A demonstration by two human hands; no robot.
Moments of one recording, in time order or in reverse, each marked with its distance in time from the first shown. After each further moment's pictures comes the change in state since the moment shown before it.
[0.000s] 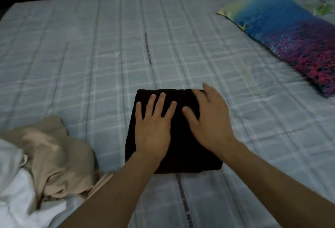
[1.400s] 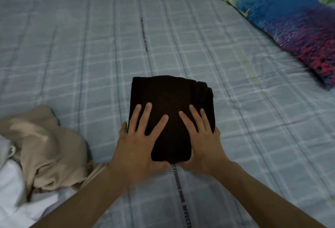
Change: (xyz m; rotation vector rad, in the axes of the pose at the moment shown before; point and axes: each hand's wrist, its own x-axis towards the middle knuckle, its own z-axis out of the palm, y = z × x) left_hand -0.062 -0.033 0.009 -0.039 -0.182 0.168; right_hand -0.062 0.039 0.054 -0.109 -0.388 -0.103
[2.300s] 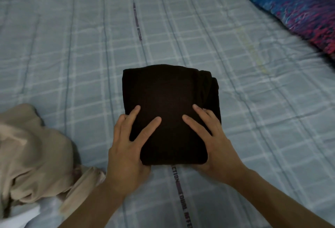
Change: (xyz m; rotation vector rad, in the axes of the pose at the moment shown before) left_hand -0.011 0.002 0.025 -0.389 0.283 -0.043; right_hand -0.012 0.031 0.009 0.302 0.233 -0.280
